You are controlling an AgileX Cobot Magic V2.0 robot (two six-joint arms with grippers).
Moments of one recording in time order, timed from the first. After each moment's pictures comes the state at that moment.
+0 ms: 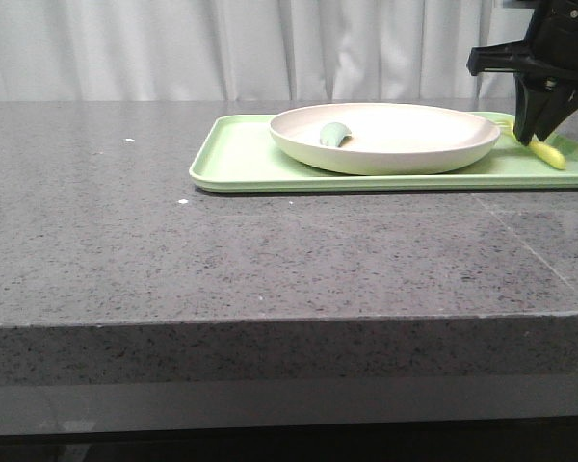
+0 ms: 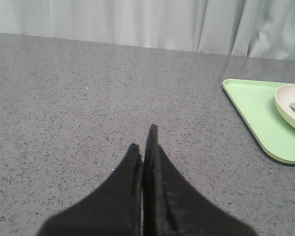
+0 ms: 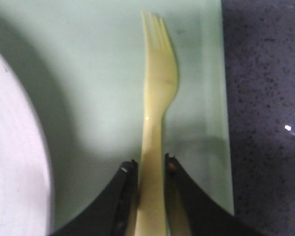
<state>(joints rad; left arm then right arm) -0.20 0.29 -0.45 0.28 0.45 -0.39 0.04 1.97 -1.72 0.01 0.91 0.14</state>
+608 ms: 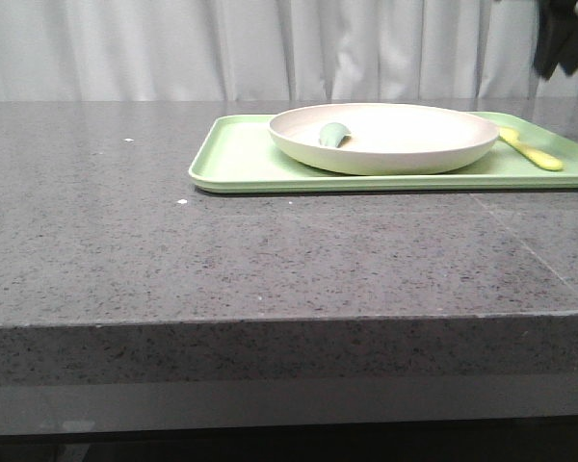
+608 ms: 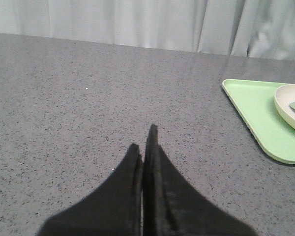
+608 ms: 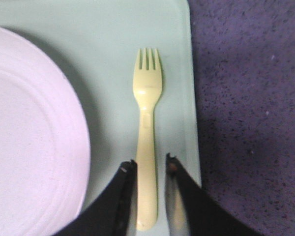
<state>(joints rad) -0.20 0.29 -0.45 0.28 0.45 -0.39 0.03 1.79 -1.72 0.01 0.96 0.13</state>
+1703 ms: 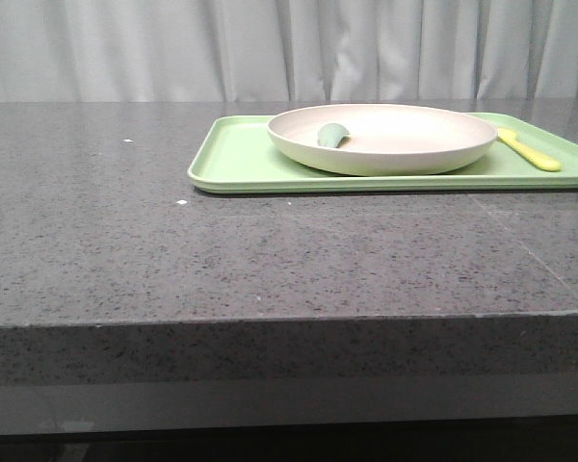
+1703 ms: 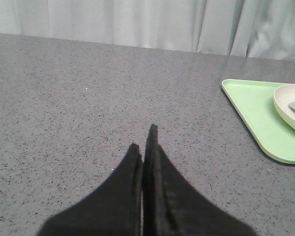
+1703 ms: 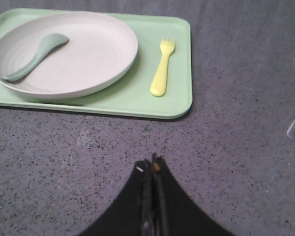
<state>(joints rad) -0.20 0.29 -0.45 0.28 0.45 -0.39 0.10 0.41 -0.43 0.01 0.43 0.04</state>
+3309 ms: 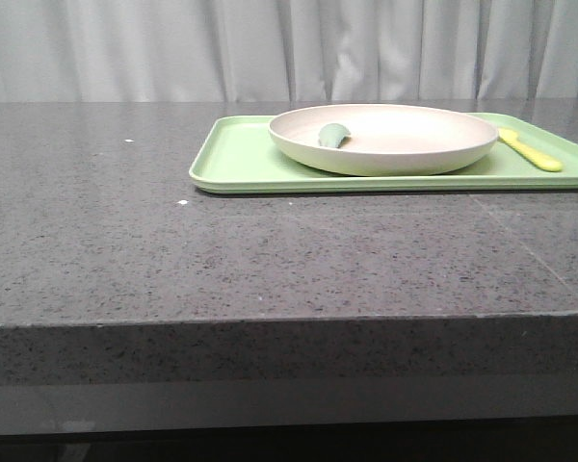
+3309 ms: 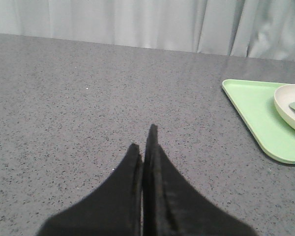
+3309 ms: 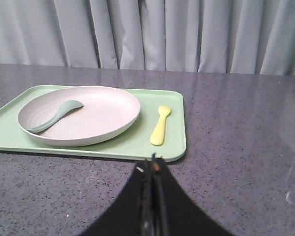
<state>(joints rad) -0.20 0.29 -0.45 0.28 0.45 -0.39 0.10 0.07 -0.30 0.01 0.37 0.04</state>
